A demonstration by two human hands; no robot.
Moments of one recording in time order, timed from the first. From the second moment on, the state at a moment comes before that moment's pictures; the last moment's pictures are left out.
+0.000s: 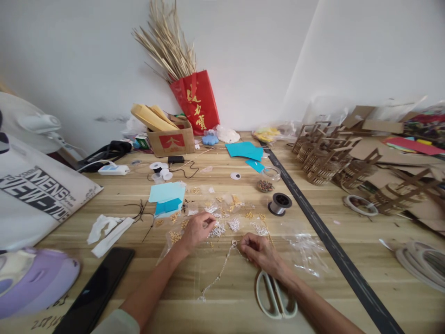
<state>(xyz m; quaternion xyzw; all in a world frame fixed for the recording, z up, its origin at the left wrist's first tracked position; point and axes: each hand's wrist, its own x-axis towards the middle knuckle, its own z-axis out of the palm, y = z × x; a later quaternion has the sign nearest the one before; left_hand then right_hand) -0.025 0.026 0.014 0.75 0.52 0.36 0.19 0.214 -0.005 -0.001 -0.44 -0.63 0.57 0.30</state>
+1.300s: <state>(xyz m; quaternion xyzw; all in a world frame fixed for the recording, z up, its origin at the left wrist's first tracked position) 0.023 -0.008 -0.001 0.46 0.48 0.42 0.62 0.213 -0.010 0.006 -0.44 -0.70 0.49 0.28</state>
